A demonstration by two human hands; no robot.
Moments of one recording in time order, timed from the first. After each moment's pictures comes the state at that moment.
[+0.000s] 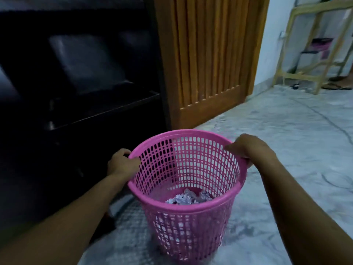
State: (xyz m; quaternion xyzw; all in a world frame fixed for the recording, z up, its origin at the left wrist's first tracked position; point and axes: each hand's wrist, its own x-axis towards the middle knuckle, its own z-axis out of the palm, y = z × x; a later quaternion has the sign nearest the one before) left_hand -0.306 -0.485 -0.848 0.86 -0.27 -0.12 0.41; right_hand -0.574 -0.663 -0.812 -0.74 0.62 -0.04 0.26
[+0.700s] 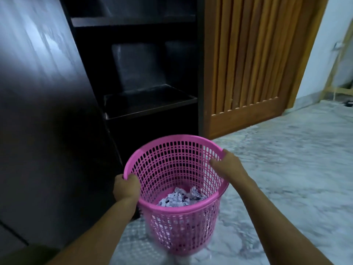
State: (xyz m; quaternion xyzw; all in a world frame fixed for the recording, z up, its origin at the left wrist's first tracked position) left_hand -0.306 -0.399 -0.889 0.81 -0.02 -0.09 0.58; right_hand -0.479 -0.607 -0.868 -0.78 0.48 -0.18 0.35
